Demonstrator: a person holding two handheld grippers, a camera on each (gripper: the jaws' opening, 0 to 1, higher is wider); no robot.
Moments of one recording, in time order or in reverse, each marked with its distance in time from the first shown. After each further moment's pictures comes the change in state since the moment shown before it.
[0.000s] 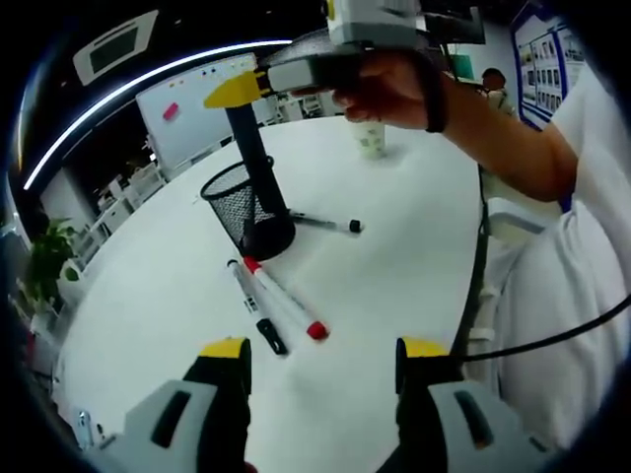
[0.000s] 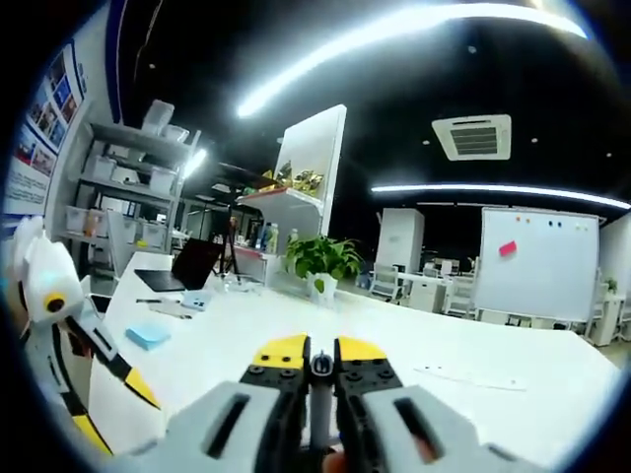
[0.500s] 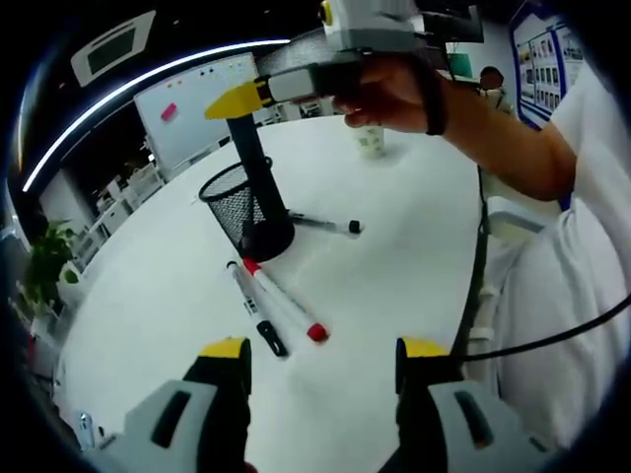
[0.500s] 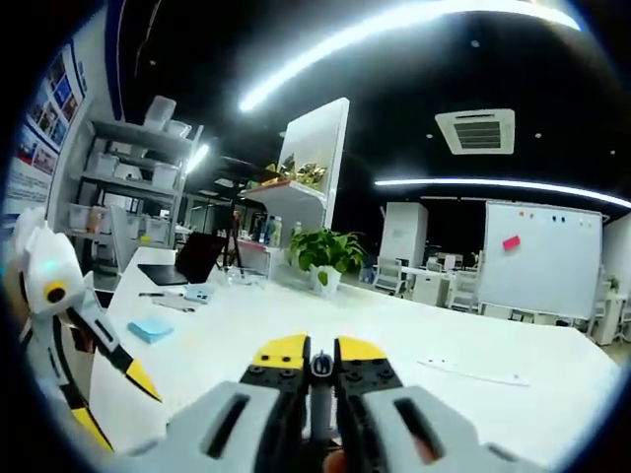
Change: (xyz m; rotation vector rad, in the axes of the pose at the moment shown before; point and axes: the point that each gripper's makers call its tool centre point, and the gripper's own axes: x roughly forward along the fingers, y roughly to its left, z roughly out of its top) left arm 0.001 0.000 0.001 0.007 0.006 -0.002; right arm 0.000 0.002 -0.009 0.000 0.027 0.014
